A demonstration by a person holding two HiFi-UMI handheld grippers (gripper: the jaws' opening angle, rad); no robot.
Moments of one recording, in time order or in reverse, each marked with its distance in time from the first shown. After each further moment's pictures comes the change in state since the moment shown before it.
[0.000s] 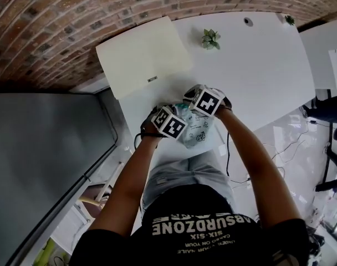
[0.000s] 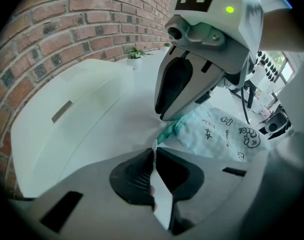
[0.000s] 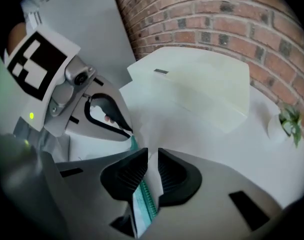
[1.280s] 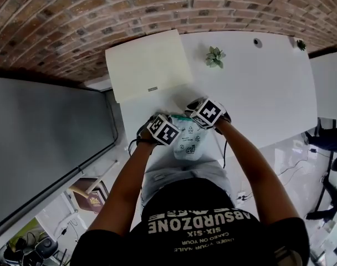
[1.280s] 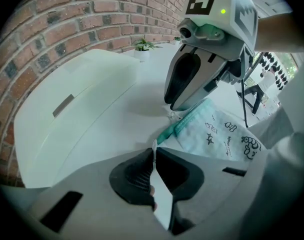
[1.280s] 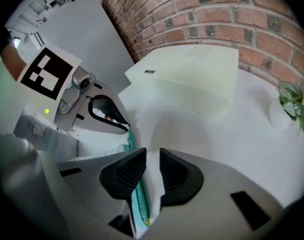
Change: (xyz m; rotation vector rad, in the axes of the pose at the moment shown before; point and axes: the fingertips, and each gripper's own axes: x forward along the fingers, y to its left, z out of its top) left arm 0.004 0.001 0.001 -0.100 0.084 0.018; right arm -0.009 -0.019 -0.017 0.059 -0.020 0.107
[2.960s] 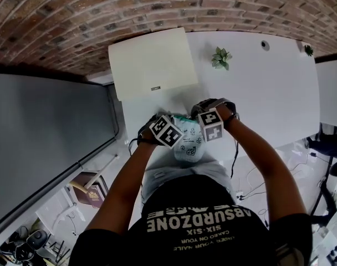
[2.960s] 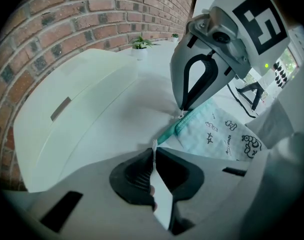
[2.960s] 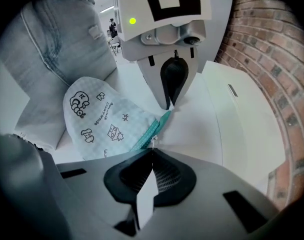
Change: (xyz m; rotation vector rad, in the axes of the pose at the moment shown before) left arm 0.002 0.003 0.001 0.027 0.029 -0.001; right arm 0.001 0.025 -0.027 -0.998 0.237 0.034
